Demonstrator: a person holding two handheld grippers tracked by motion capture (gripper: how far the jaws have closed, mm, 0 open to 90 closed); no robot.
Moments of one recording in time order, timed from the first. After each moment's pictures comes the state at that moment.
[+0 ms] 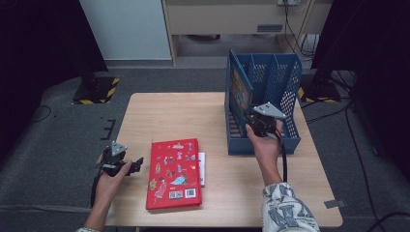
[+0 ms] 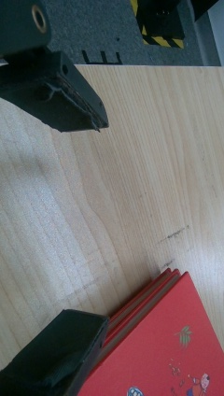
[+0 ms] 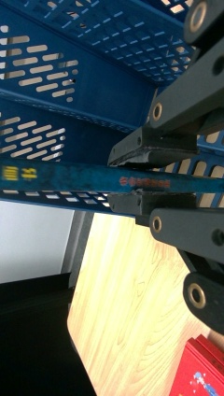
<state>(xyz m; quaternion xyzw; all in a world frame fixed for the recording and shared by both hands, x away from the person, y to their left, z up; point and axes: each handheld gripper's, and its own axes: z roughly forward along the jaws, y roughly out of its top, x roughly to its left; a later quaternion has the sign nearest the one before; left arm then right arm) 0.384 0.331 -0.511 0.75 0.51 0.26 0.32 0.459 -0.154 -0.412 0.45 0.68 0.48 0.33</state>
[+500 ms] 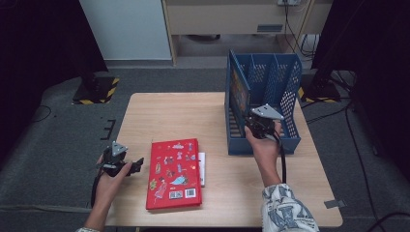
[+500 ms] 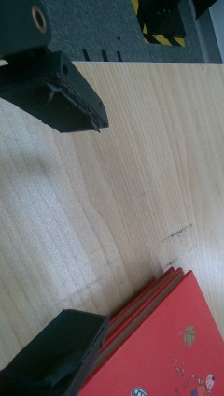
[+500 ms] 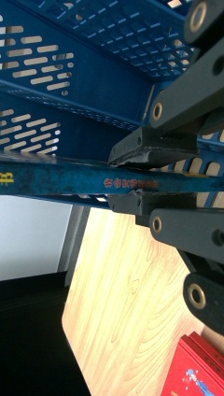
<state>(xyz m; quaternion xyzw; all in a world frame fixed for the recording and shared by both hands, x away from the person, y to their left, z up) 0.384 0.330 -0.512 0.76 0.51 0.26 0.31 0.456 -0.150 -0.416 0.44 0.69 0.47 0.32</state>
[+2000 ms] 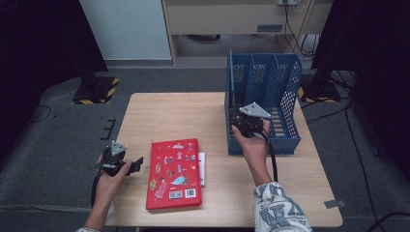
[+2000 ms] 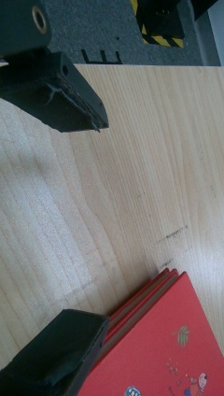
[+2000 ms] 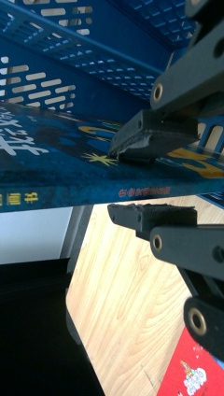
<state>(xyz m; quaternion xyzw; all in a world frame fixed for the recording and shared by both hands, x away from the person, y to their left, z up) 0.384 0.331 -0.511 0.75 0.51 0.26 0.32 0.458 -0.116 -0.412 0.42 0.70 0.49 0.32</state>
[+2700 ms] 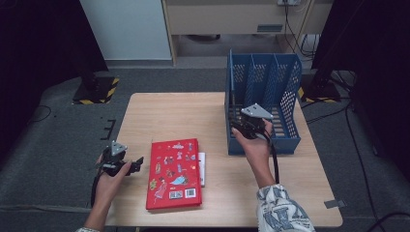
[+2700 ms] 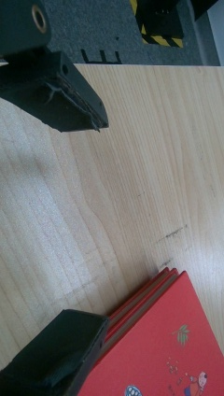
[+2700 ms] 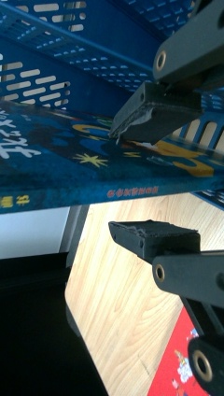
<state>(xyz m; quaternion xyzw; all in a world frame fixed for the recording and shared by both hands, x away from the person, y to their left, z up) 0.384 0.331 -0.510 0.75 0.51 0.26 0.32 0.454 -0.121 -0.412 0.42 0.70 0.49 0.30</state>
